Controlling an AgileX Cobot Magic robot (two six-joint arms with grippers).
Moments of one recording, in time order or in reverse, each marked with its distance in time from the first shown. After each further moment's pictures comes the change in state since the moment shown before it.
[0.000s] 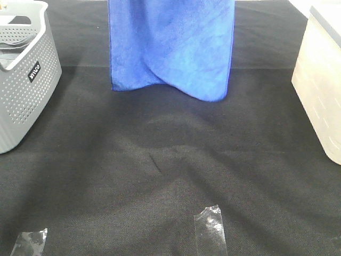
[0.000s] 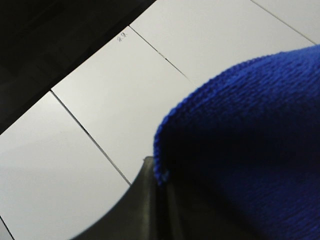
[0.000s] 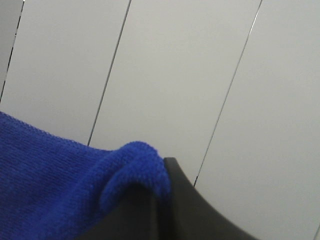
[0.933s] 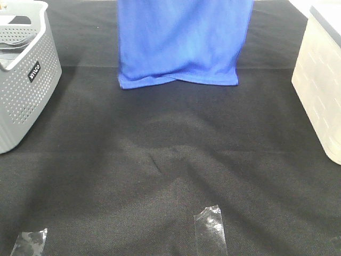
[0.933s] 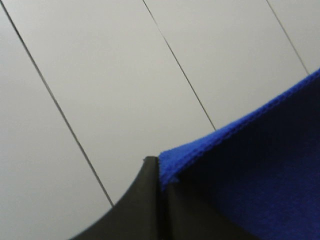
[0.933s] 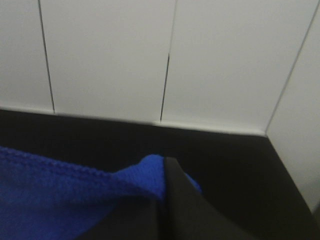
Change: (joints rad) left arm -0.048 0.082 -0.153 0.013 0.626 -0.408; right arm -0.043 0.035 -0.073 0.267 0.534 -0.043
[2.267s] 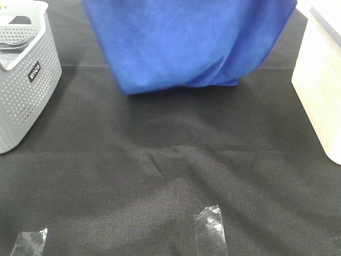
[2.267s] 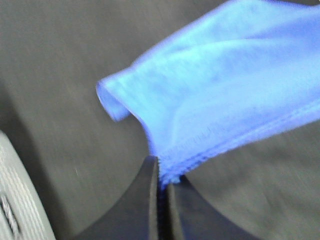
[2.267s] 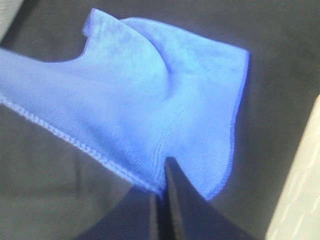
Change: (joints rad) left arm -0.063 -0.662 0.731 -0.257 0.983 -0.148; right arm 0.000 -0.493 0.509 0.575 0.689 -0.383
